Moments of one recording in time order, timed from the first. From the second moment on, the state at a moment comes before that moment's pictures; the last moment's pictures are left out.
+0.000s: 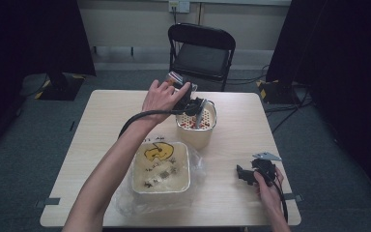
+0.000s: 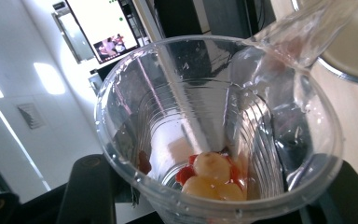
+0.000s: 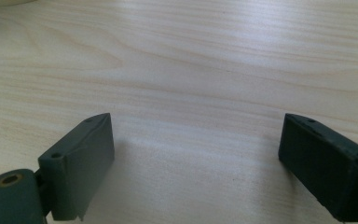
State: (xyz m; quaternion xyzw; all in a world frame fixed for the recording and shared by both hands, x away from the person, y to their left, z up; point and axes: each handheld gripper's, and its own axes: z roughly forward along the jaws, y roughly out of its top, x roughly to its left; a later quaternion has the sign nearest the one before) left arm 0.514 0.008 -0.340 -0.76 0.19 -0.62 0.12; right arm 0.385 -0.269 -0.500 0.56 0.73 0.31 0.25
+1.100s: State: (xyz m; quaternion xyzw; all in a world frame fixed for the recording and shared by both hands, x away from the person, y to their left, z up) left arm 0.507 0.002 -0.338 -0.75 0.21 -0.61 0.14; right arm 0.385 -0.269 -0.500 0.56 0.73 0.31 0.25
